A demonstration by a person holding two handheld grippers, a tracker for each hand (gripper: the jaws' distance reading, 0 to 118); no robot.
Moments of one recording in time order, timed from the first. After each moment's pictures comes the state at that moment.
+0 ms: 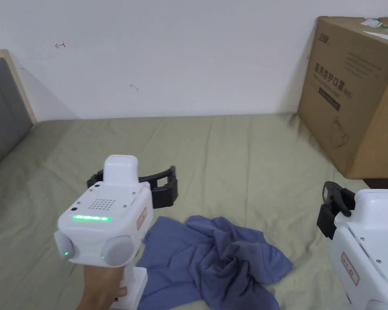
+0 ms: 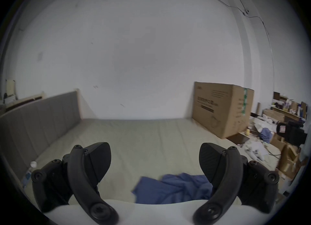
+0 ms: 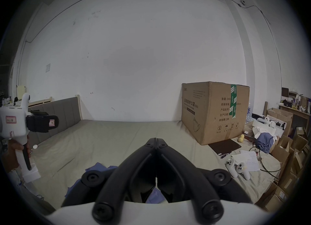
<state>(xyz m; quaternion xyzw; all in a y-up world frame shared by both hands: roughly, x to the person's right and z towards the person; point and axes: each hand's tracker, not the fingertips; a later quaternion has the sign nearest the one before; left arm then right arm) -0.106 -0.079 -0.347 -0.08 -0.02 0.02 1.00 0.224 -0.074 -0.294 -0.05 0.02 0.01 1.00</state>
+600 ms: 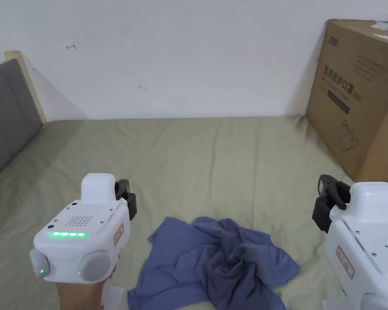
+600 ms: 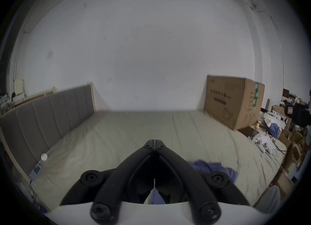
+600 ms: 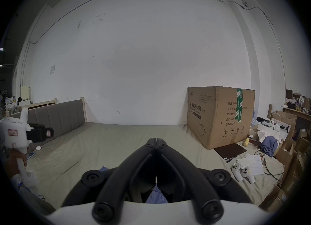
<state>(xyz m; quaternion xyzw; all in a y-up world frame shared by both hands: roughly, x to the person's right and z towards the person) -0.144 -0.101 -0.338 -0.16 0.01 0.03 0.99 0.209 -0.067 -0.298 -0.04 0.05 0.01 1.00</state>
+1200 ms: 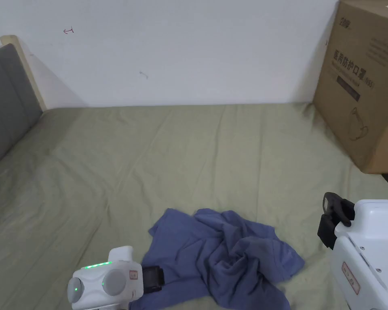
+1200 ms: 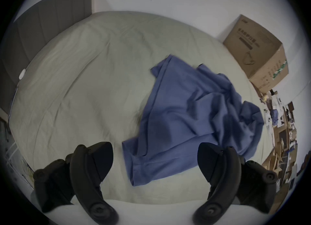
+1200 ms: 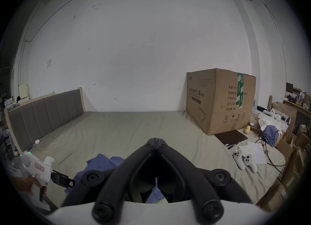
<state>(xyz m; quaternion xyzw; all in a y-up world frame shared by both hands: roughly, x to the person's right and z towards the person) -0.151 -0.281 -0.374 -0.50 0.04 0.16 0.85 0.221 -0.109 -0.317 -0.10 0.04 0.00 0.99</state>
